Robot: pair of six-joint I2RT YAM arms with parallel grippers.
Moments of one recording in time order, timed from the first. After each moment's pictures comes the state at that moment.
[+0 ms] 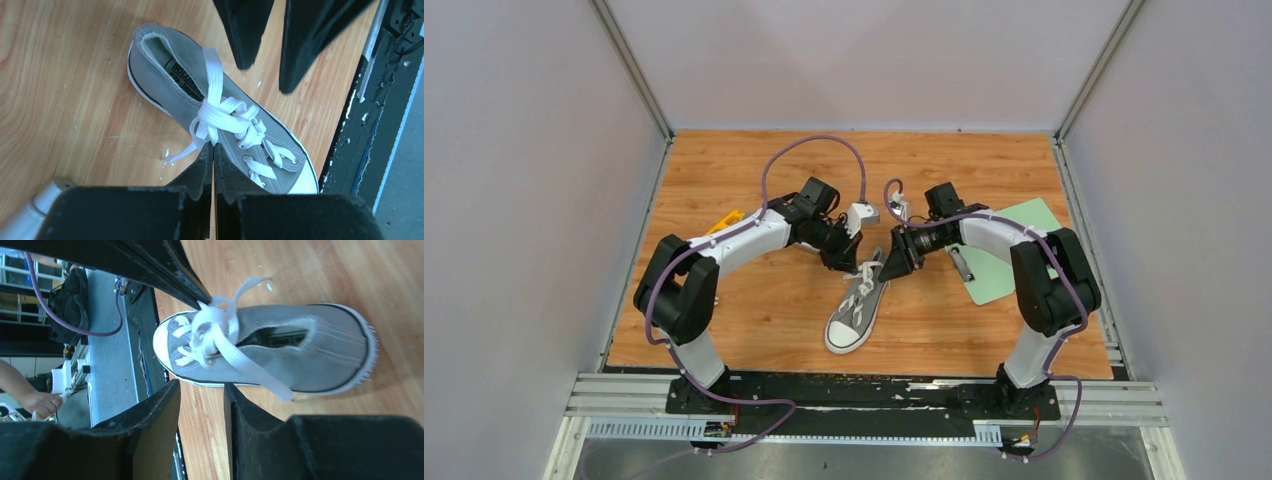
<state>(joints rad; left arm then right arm) -0.60 1.71 1.19 -0.52 0.67 0.32 0.35 1.77 1.07 -0.46 -1.11 -0.18</state>
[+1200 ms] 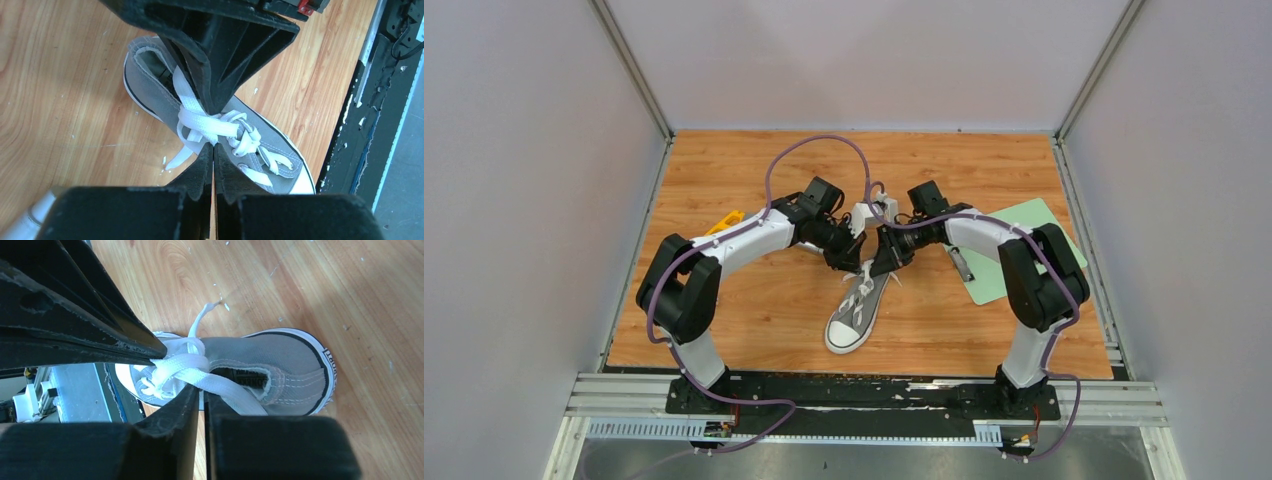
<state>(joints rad) -0.63 1.73 1.22 -0.51 0.67 0.30 0.44 1.82 1.12 -0.37 -0.90 -0.05</state>
